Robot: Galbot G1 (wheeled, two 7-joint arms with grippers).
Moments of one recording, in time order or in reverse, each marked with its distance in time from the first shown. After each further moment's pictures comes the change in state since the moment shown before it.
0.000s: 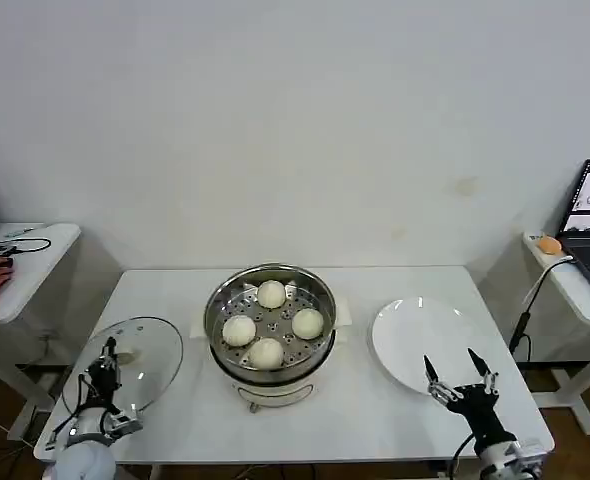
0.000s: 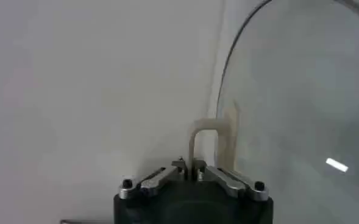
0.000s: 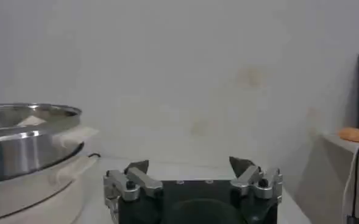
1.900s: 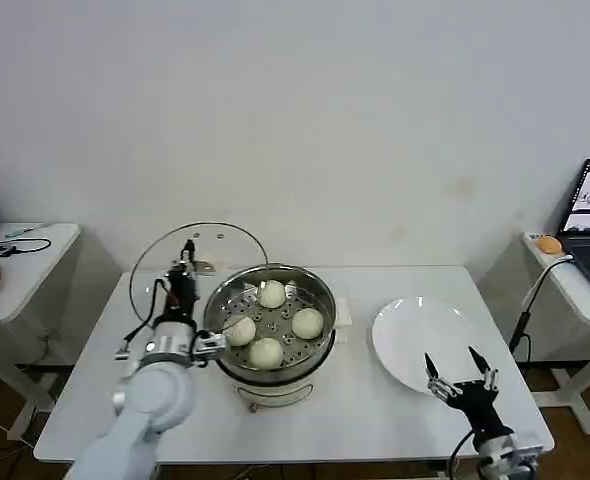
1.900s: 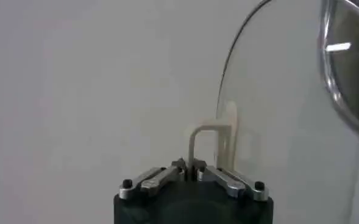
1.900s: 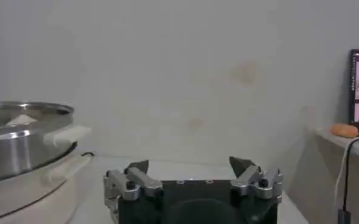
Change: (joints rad) left arm -0.302 0.152 0.564 -0.434 0.100 0.490 0.322; right arm 0.038 0.024 0.006 0.000 -0.036 -0.063 -0.003
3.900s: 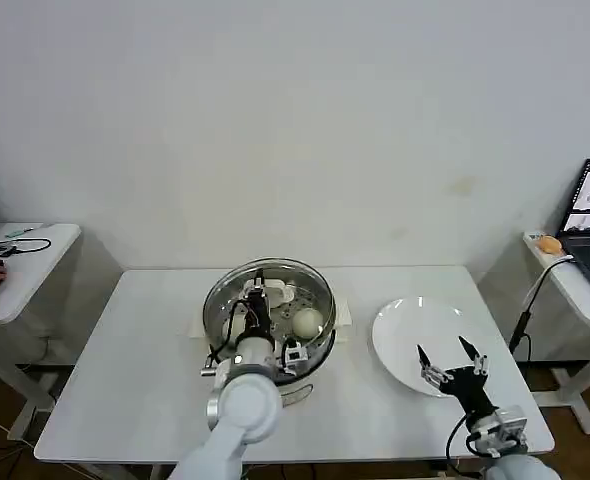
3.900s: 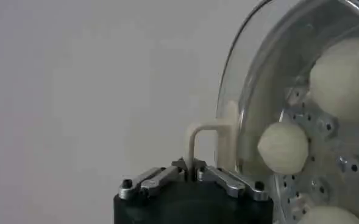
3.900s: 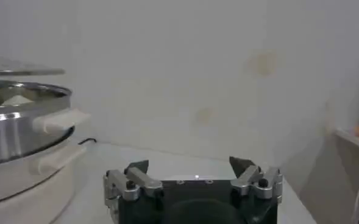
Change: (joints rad) left arm -0.008 -0.301 0.168 0.088 0.252 0.074 0.191; right arm 0.103 -0.048 -0.037 -0.084 -0.034 -0.056 -0.007
